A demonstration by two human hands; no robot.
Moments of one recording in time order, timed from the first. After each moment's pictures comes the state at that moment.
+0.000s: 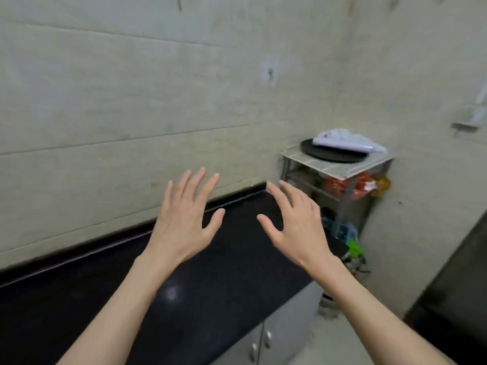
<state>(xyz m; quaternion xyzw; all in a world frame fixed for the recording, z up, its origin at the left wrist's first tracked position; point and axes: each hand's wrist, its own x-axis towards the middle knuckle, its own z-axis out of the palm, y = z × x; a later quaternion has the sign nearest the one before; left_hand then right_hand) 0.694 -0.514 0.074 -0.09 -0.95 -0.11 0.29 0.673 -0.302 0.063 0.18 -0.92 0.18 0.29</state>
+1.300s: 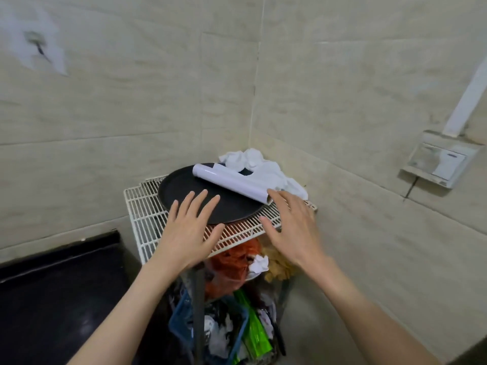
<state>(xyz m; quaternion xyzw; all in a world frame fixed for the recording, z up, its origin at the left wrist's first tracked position) 0.129 0.051 0.023 -0.07 -0.97 -0.11 0.19 0.109 0.266 0.050 0.16 -0.95 0.17 0.21</state>
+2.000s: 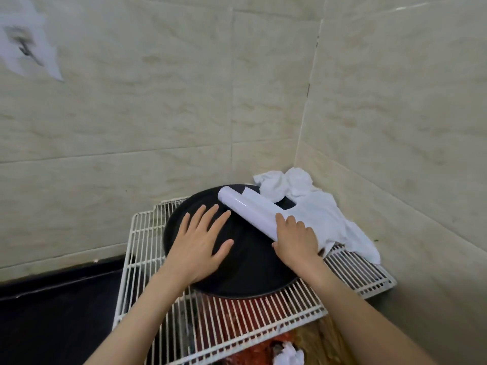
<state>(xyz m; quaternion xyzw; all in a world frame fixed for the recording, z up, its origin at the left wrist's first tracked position) -0.046 0.013 -0.006 0.03 -0.99 -0.07 0.16 -0.143 0.199 -0.006 0.20 -0.98 0.02 0.08</state>
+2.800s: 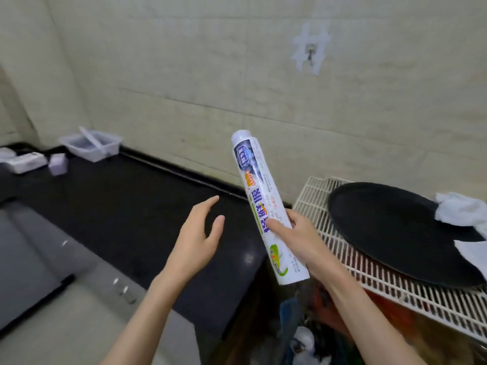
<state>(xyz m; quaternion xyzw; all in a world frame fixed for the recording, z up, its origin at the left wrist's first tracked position) 0.298 0.048 0.006 0.38 -0.78 -0.26 0.42 0.108 0.123 0.030 0.44 -0.64 0.51 -0.37</state>
